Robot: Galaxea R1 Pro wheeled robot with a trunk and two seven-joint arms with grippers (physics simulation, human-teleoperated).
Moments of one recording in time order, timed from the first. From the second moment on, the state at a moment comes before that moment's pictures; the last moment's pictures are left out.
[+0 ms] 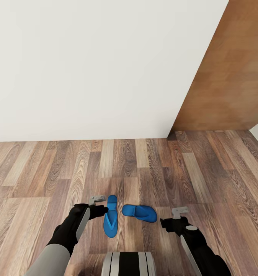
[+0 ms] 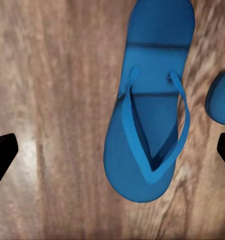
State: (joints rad) left arm -0.59 -0.11 0.05 -0.82 0.08 0.68 0.00; right arm -0.29 -0.02 0.10 -1.18 0.00 0.56 -0.01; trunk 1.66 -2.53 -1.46
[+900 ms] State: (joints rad) left arm -0.59 -0.11 0.03 -0.82 0.08 0.58 0.00; right arm -0.29 -0.02 0.10 -1.18 0.00 0.56 0.00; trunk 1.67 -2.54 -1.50
